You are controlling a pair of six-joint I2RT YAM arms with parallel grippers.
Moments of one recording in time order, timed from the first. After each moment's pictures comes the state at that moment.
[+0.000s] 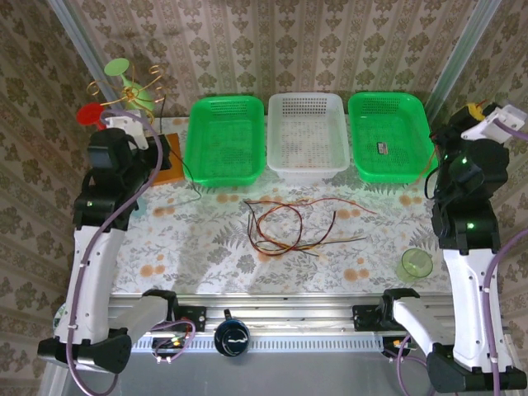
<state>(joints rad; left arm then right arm) -0.21 1.01 1.36 -0.64 0.08 -0.26 -0.04 0.91 1.35 -0.25 0.45 0.23</state>
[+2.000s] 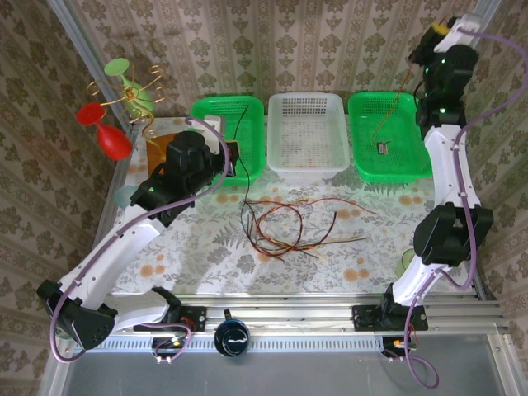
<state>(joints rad) -0.67 1.17 1.27 -0.41 -0.09 -0.31 -0.18 1.75 1.77 0.15 0.04 0.21</state>
